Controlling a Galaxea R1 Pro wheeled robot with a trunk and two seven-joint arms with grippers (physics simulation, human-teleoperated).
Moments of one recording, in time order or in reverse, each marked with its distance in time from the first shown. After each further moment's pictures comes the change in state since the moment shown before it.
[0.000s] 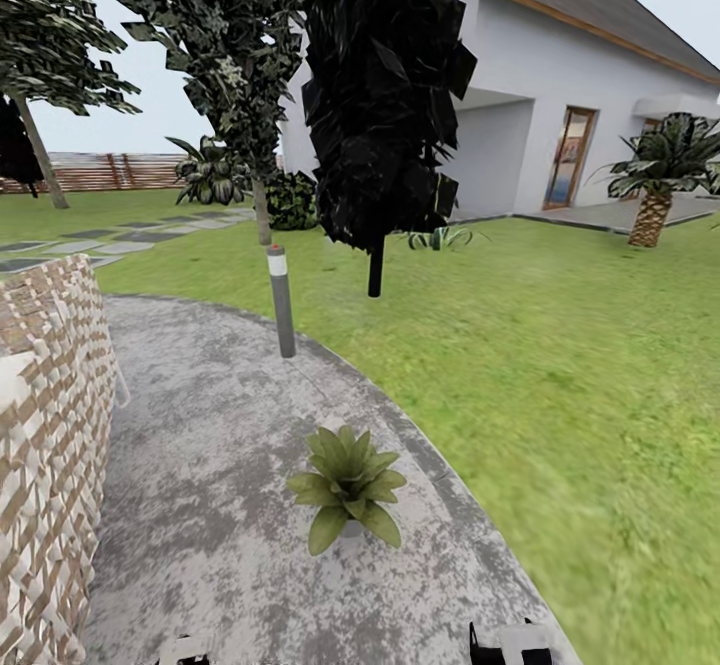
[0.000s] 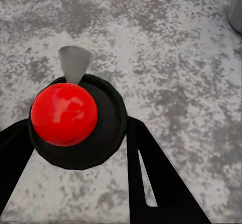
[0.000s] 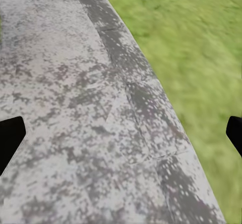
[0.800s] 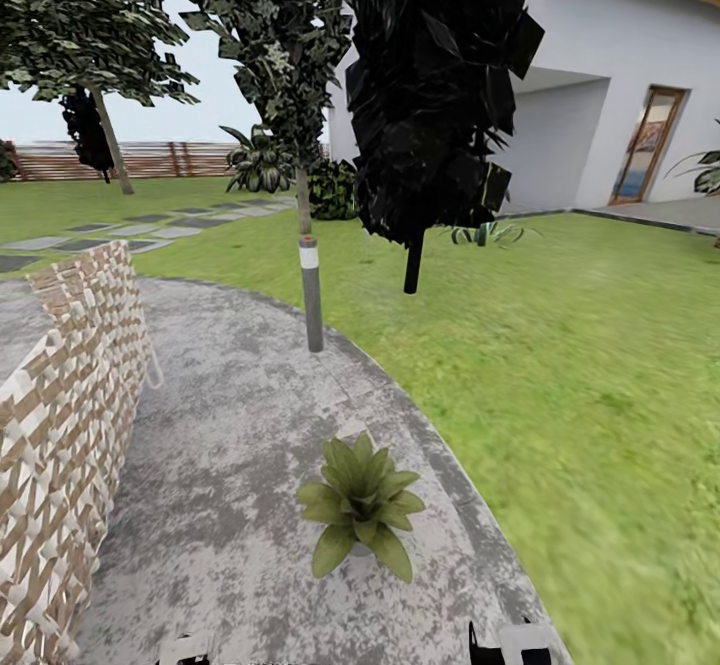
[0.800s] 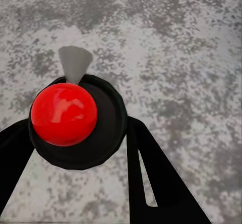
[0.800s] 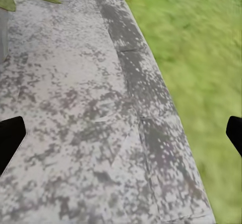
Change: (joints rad) left arm 0.000 0.000 0.000 0.000 0.000 0.000 0.000; right arm 0.000 0.001 0.000 0.000 0.000 0.000 0.000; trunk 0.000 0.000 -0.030
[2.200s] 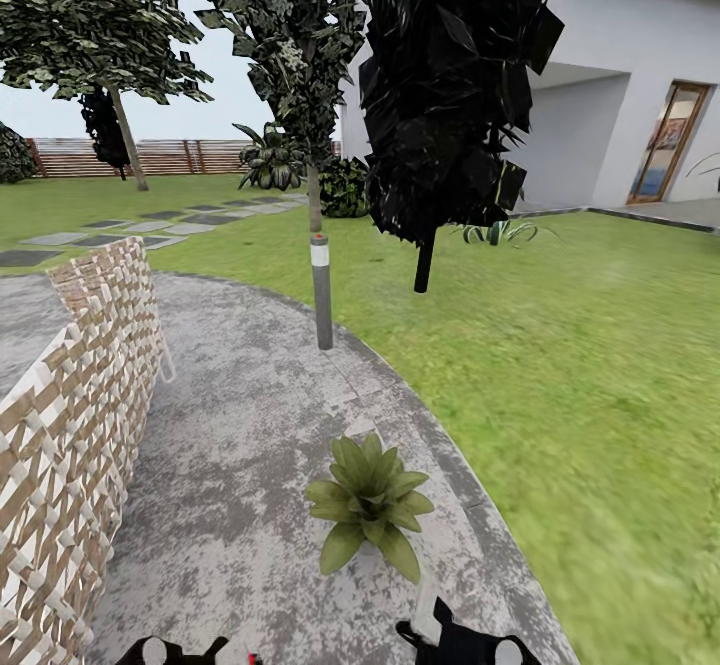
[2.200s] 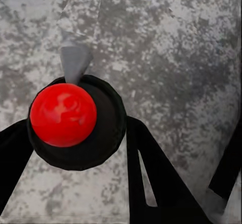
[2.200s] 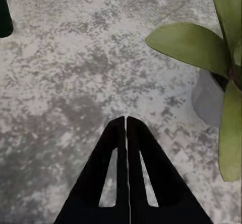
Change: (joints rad) left arm -0.045 0.039 -0.277 -0.251 -0.564 0.209 -0.829; right arm 0.000 -0.002 0.207 -0.400 0.313 0.235 0.867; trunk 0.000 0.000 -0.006
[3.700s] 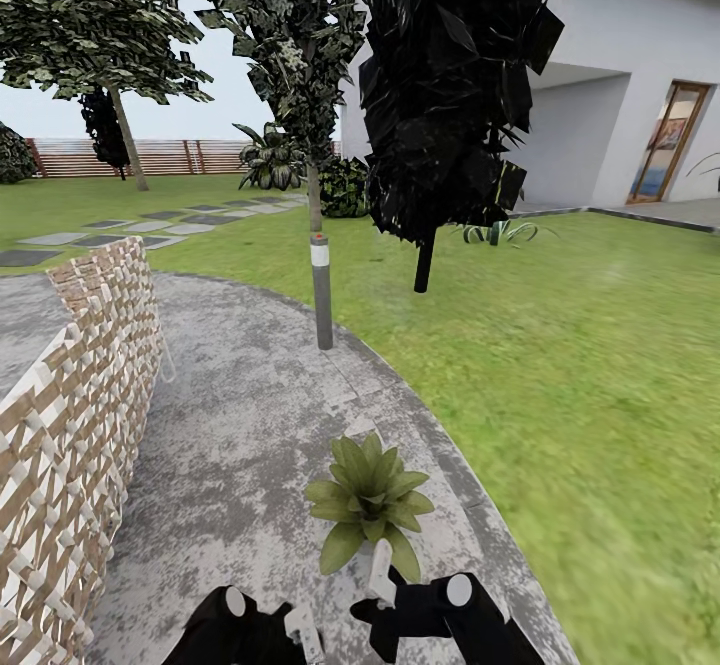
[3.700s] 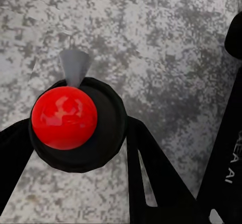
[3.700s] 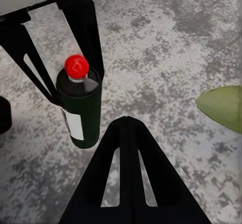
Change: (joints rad) left arm -0.029 -0.160 -0.188 -0.156 -0.021 0.218 -0.077; right arm -0.008 0.119 0.001 -0.284 -0.006 0.320 0.351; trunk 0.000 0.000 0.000
